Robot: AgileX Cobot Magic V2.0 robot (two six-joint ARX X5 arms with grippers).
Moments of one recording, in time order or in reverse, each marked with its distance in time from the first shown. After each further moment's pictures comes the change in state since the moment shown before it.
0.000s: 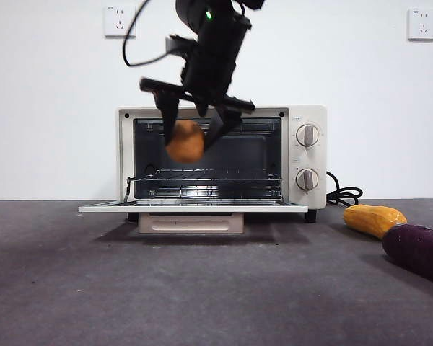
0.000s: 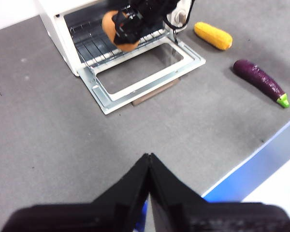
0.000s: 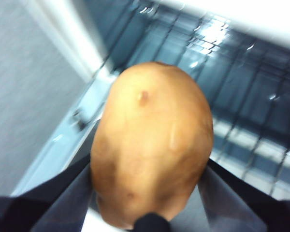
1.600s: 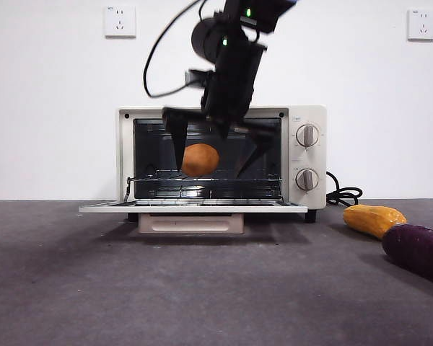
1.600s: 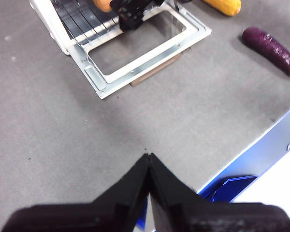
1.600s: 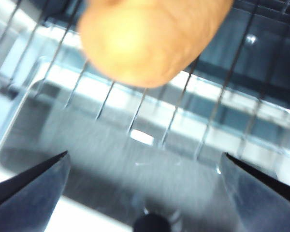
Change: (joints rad) left arm 0.000 0.144 0.000 0.000 -0.003 0.042; right arm -0.049 0.031 0.008 -0.152 -0.026 0.030
